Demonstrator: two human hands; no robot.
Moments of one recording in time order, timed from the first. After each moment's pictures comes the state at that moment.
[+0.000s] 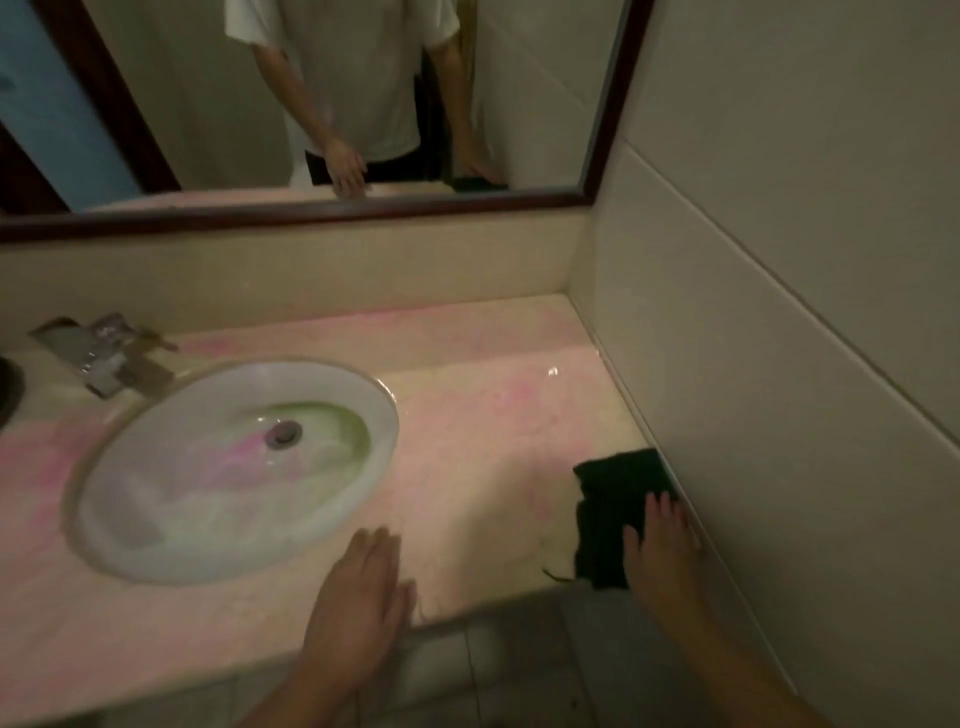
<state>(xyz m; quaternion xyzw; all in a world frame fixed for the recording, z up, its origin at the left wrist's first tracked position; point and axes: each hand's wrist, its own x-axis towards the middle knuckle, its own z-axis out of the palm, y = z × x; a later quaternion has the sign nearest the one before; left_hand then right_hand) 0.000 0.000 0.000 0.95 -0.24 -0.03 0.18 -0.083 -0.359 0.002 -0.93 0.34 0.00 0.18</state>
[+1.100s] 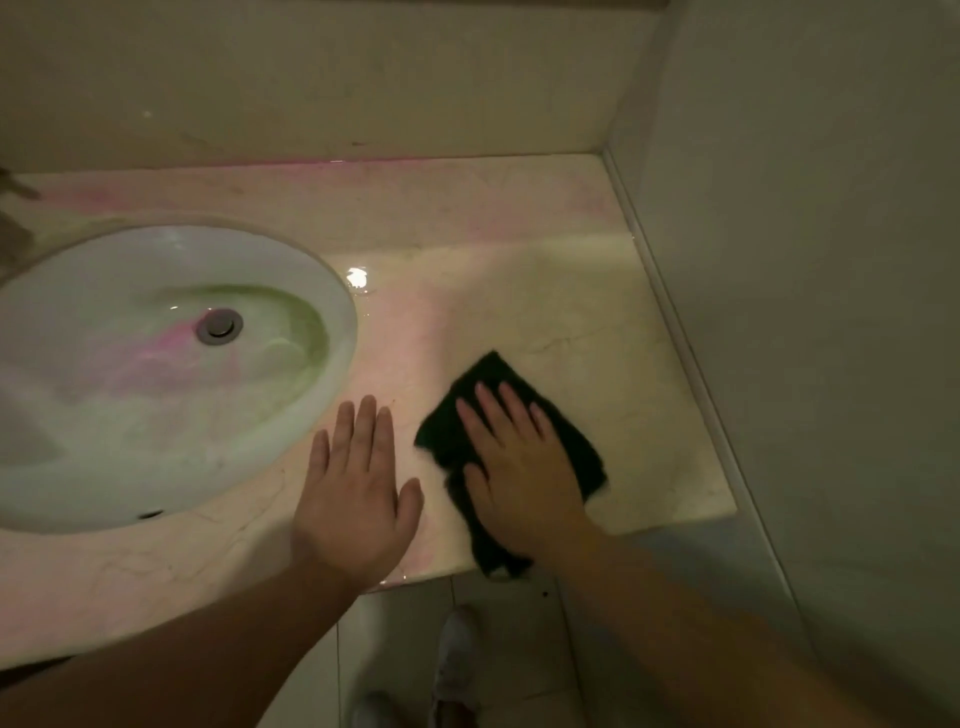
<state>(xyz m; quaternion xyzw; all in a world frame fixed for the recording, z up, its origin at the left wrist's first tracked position) 0.042 -0.067 -0.024 0.97 -0.21 -0.08 0.03 0.006 -0.260 -0.018 -0.99 0.00 0.05 0.10</state>
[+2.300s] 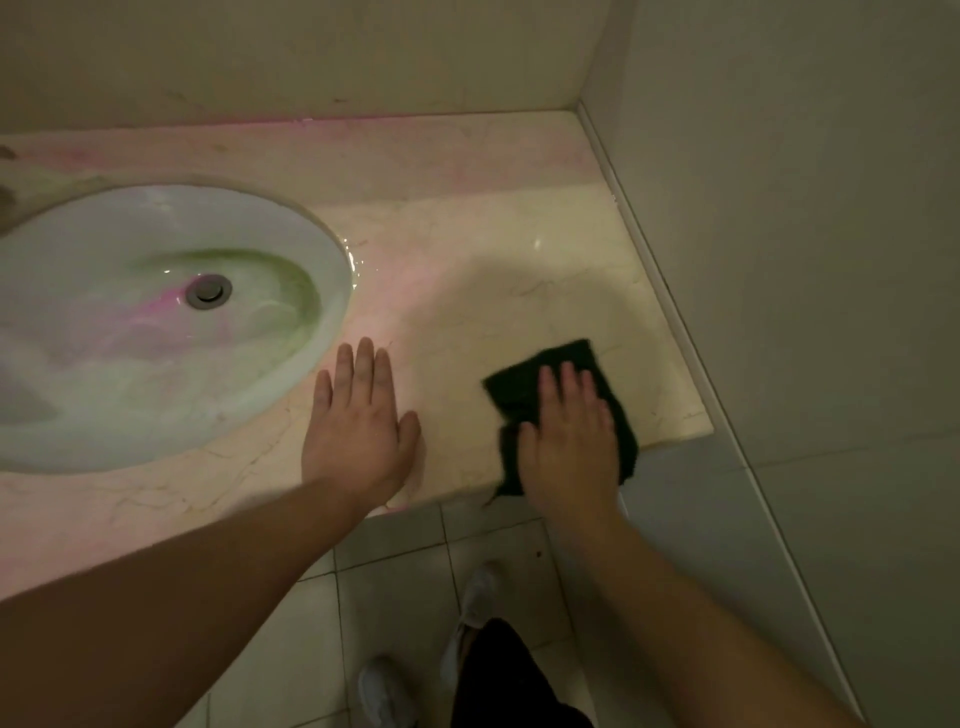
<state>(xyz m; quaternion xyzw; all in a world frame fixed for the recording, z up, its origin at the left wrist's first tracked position) 0.042 -0.066 -0.018 0.97 -0.21 -0.09 0.04 -0.056 -0.269 -0.023 -0.97 0.21 0.02 0.07</state>
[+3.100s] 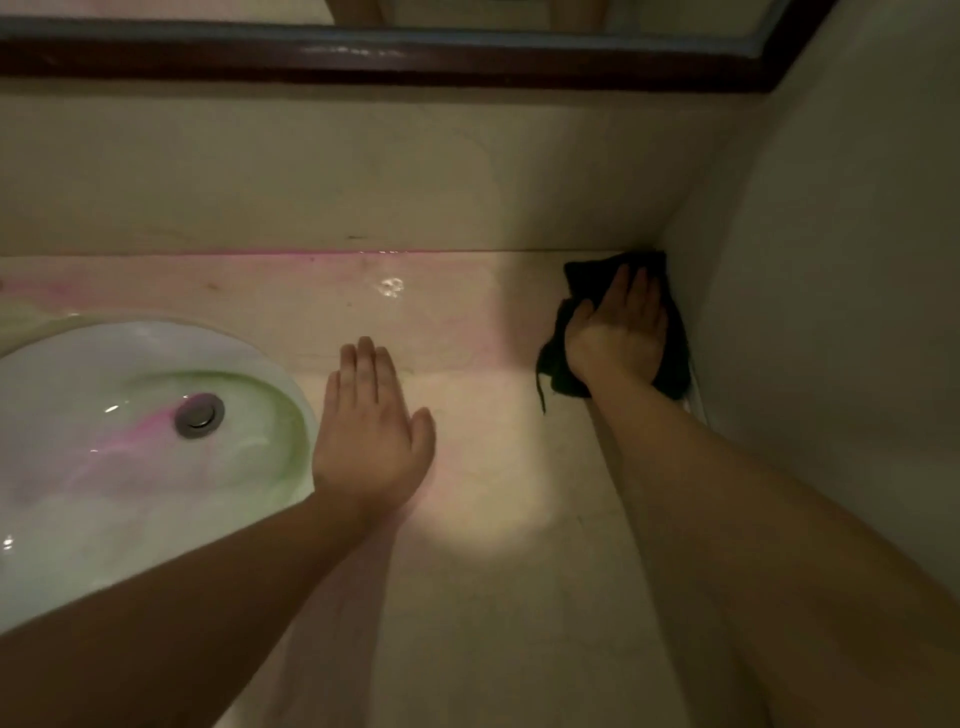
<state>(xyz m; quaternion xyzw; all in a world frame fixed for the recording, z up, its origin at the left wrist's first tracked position) 0.257 -0.168 -0.015 0.99 -0.10 -0.06 0.07 0.318 -0.425 -0.016 -0.95 0.28 0.02 0.11</state>
